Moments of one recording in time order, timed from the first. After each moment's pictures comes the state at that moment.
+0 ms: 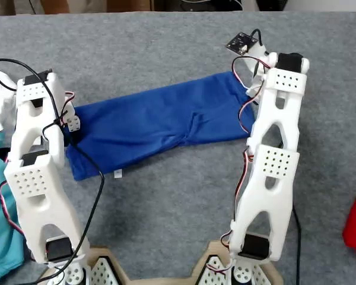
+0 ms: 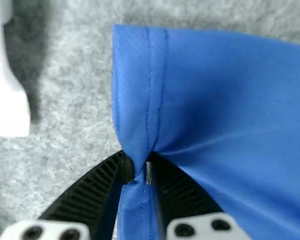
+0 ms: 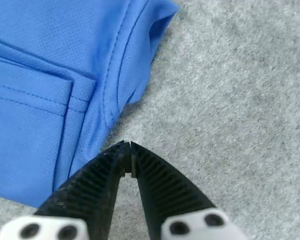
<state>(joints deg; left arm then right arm) -18.4 41.4 -22.1 84.5 3.6 9.4 63.2 -72.1 90.2 46.1</state>
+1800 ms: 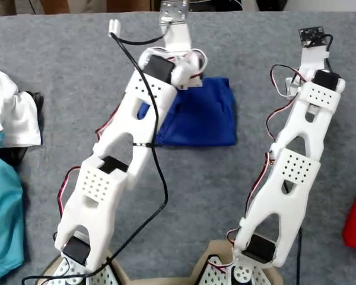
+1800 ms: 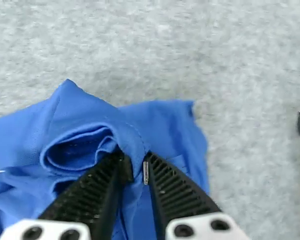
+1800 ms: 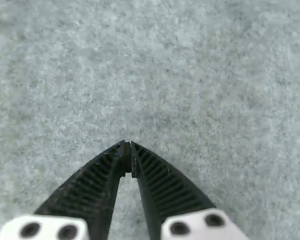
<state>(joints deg) 25.0 42.2 -60.7 72.2 15.3 22.1 68.8 -73.8 71.4 15.3</state>
